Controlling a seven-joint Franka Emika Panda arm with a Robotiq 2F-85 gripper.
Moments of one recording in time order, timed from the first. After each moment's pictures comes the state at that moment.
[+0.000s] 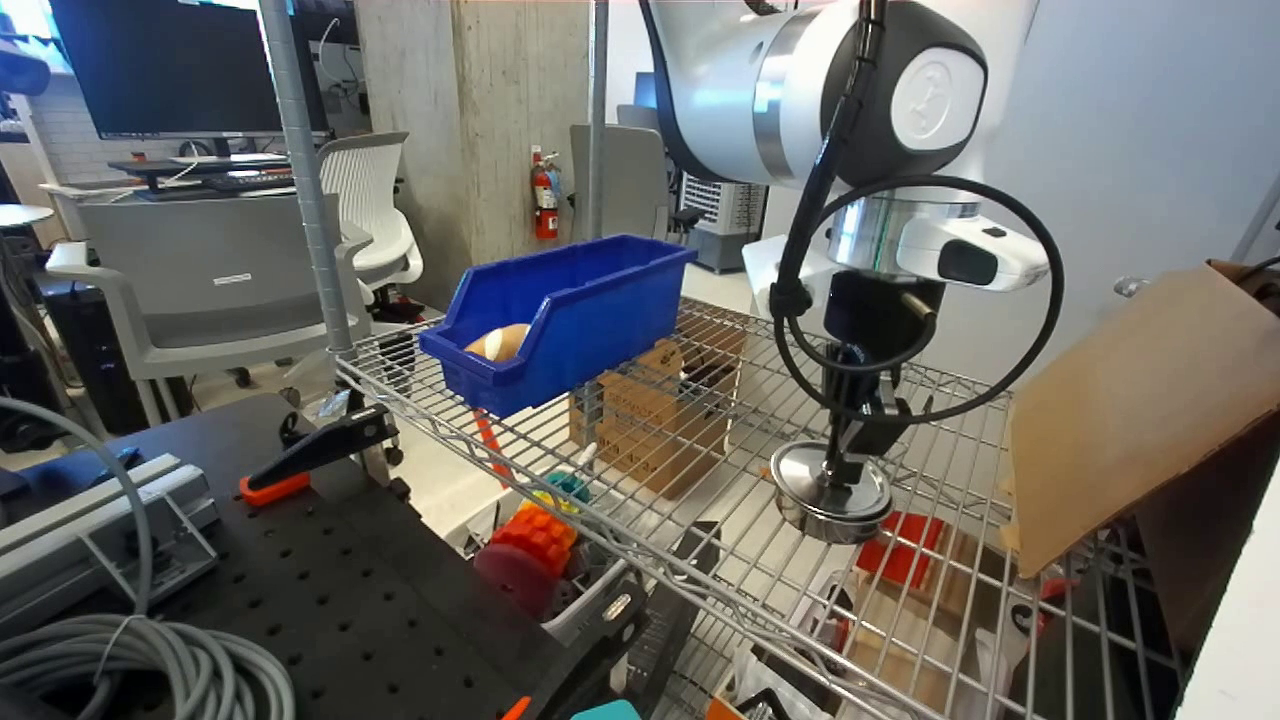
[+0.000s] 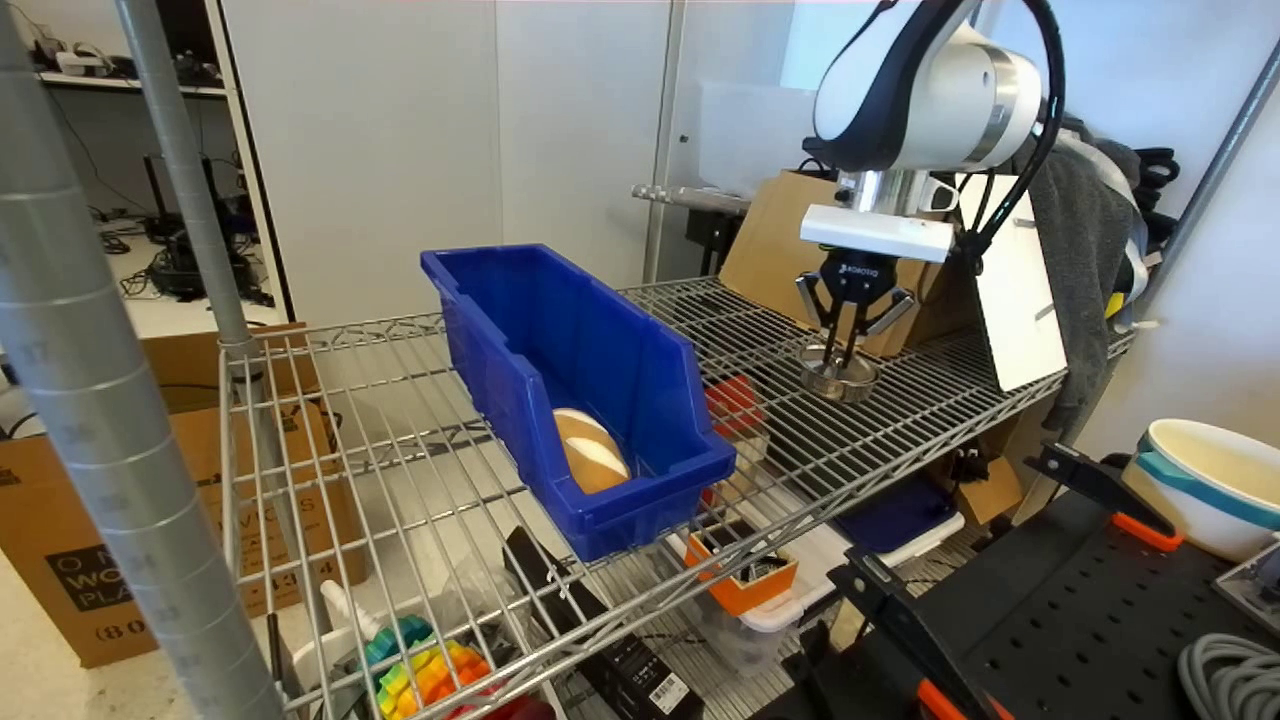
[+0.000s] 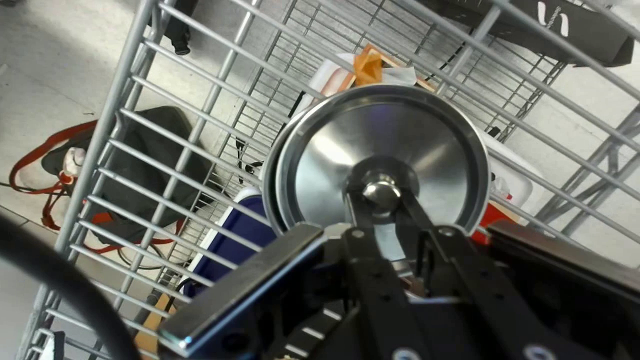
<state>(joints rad) -0.01 0.74 -0.21 -1.86 0.15 2.57 0.66</state>
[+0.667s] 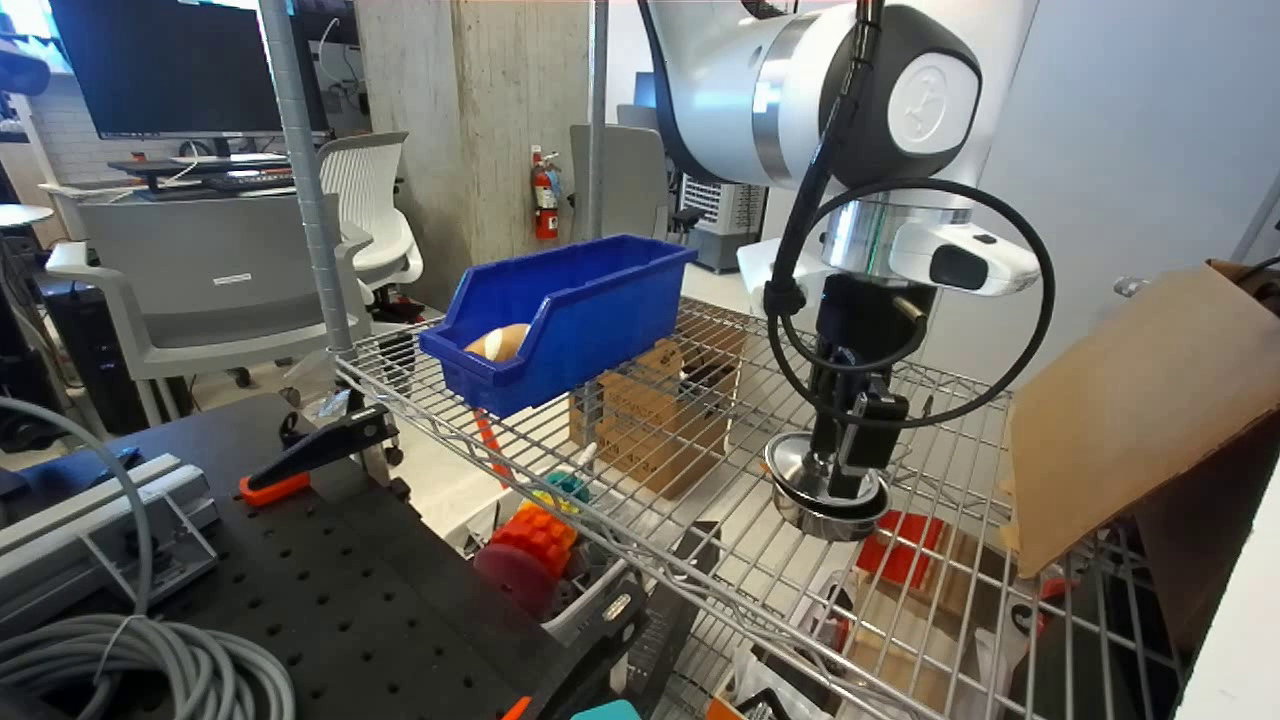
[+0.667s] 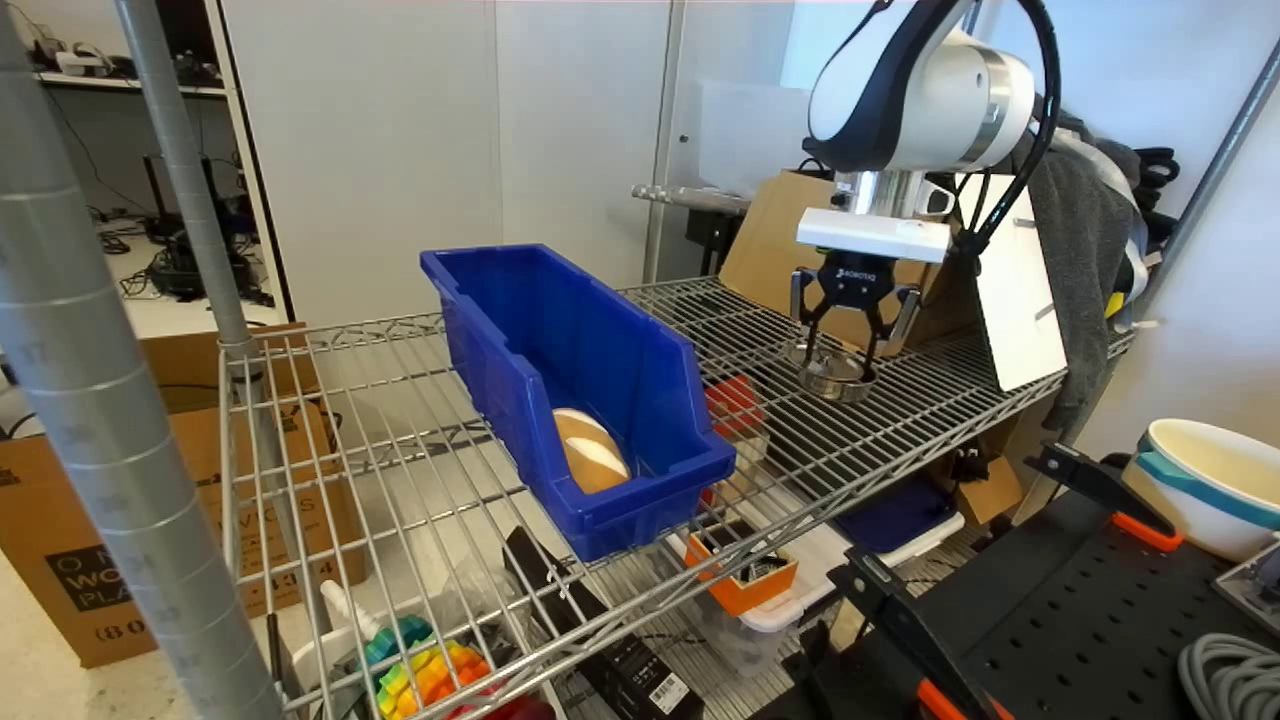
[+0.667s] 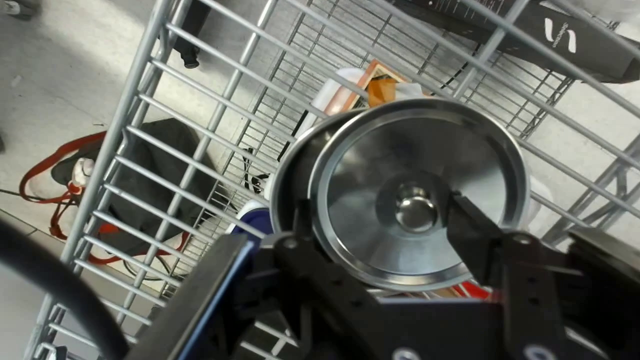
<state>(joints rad) -0.01 0.74 -0.21 -1.85 0.15 2.53 0.66</state>
